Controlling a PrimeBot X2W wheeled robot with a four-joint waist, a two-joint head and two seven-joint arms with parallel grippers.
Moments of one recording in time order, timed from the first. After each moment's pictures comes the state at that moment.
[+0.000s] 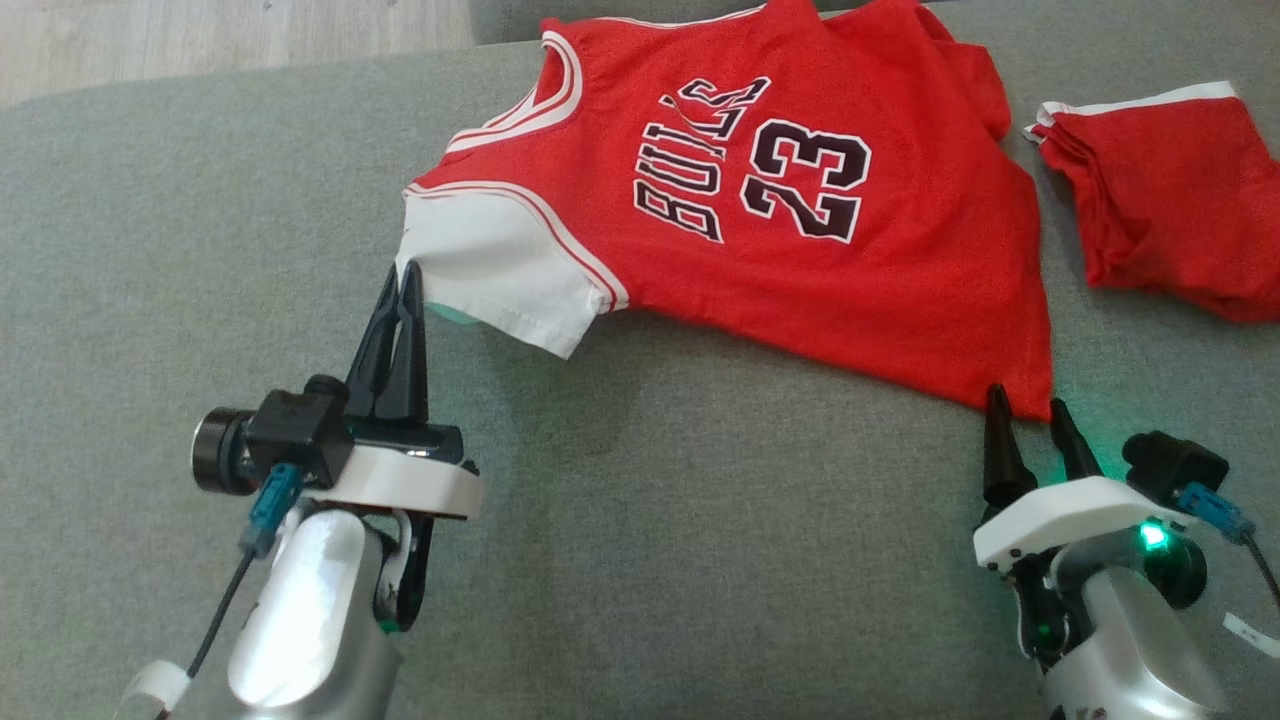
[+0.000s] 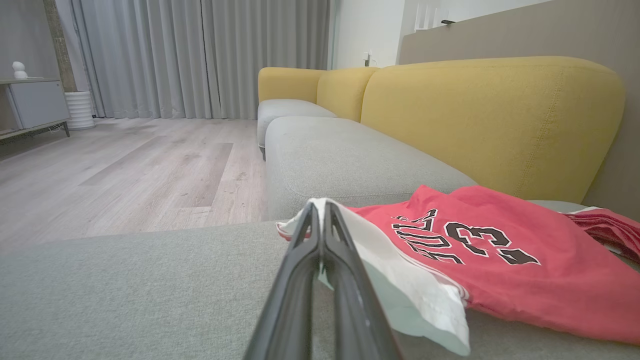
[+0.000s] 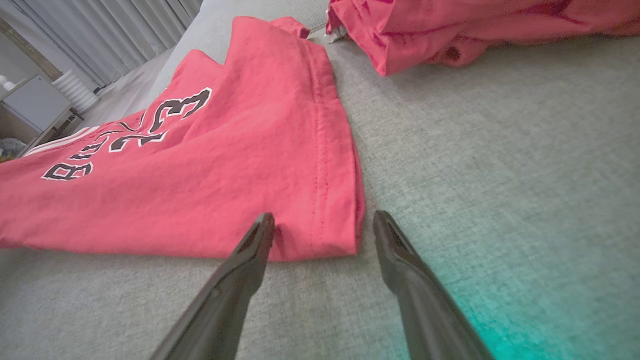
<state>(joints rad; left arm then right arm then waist) -0.35 0.08 -0.24 0.36 -0.21 0.00 -0.25 -0.30 -0.05 -0.04 0.73 0.38 0.13 -0.18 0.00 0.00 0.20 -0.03</state>
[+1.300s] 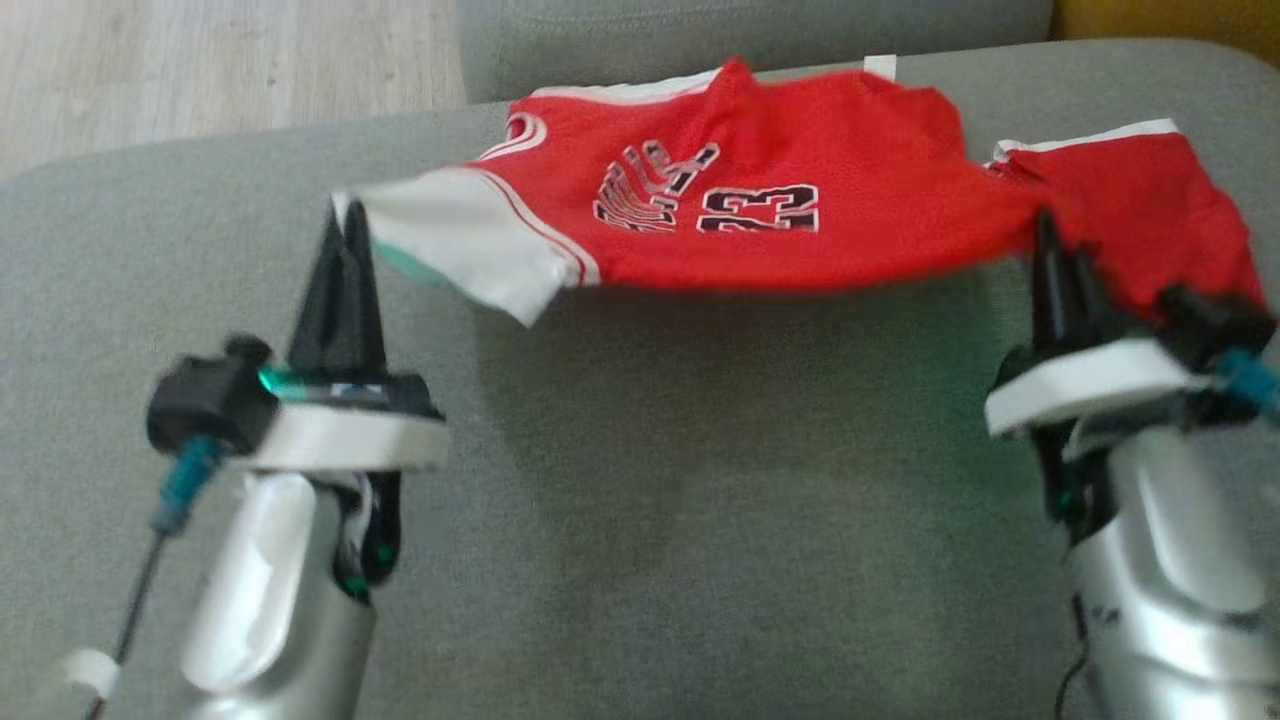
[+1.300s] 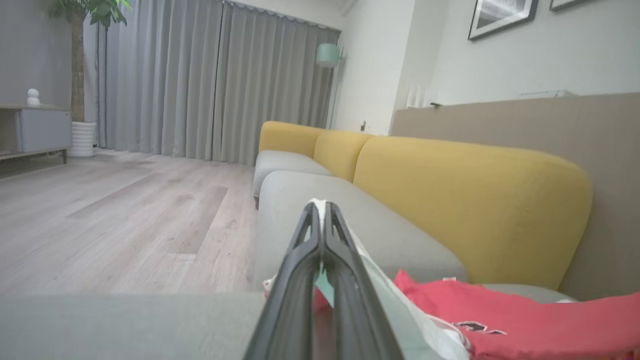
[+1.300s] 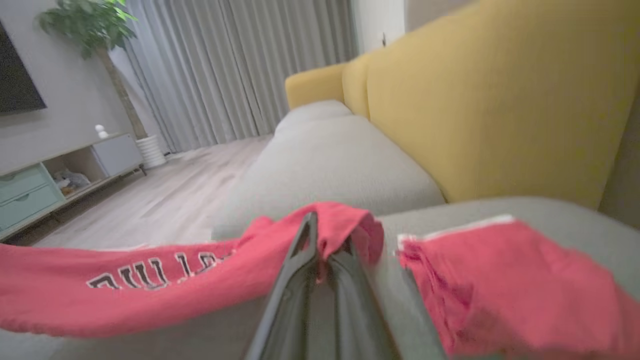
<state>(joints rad) -0.36 0.09 -0.20 0.23 -0.33 -0.02 -0.22 -0.41 -0.07 -0.01 0.49 0.21 0.13 -0.19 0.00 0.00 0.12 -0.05</state>
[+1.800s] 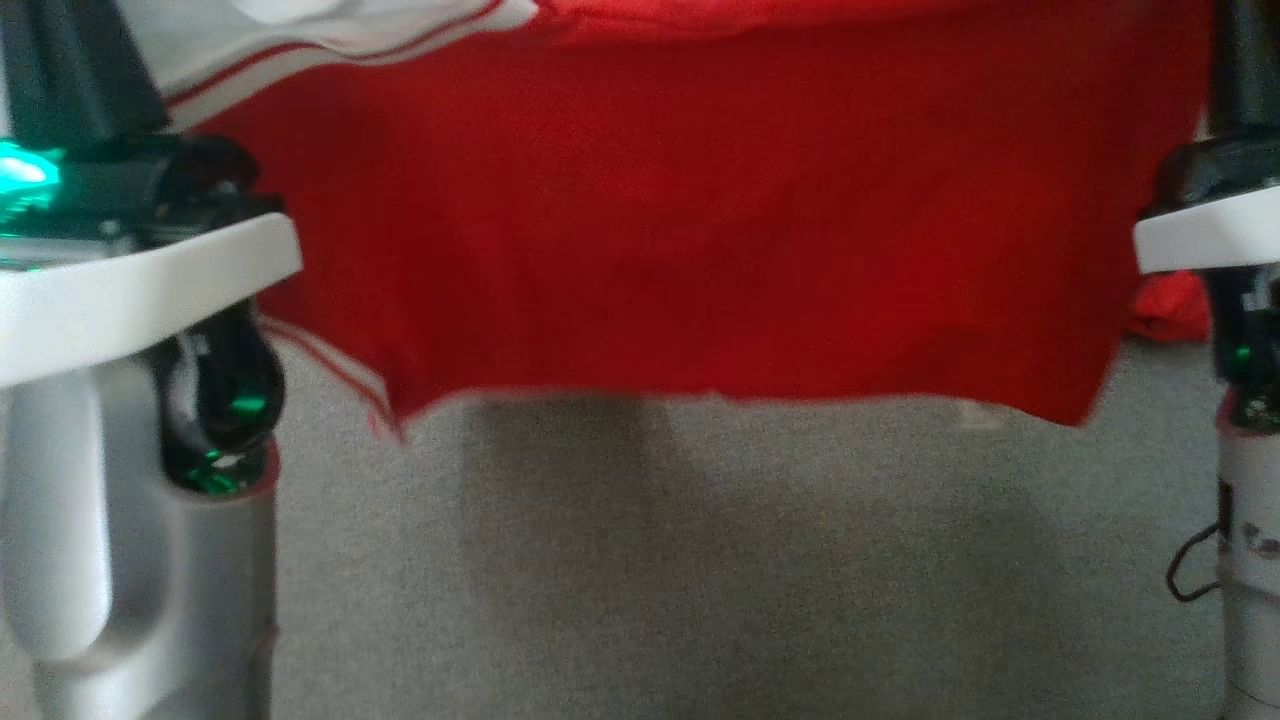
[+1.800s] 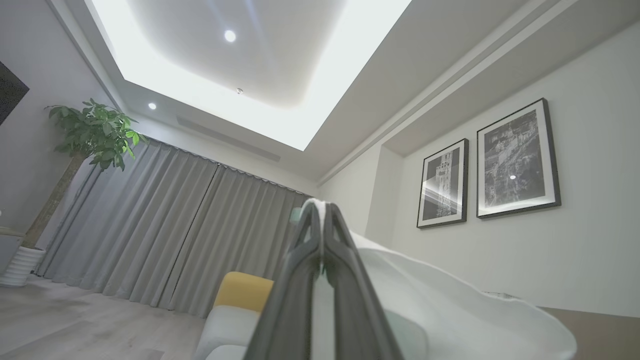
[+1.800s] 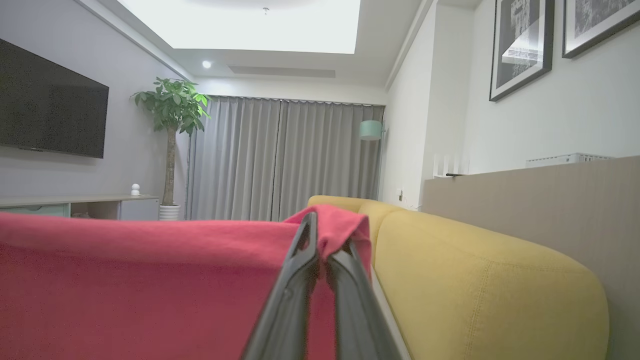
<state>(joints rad) -0.56 0.09 -0.07 -0.26 -0.47 0.05 -0.07 -0.52 -0.20 0.00 -0.09 0.19 0.13 0.10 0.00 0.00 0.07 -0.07</state>
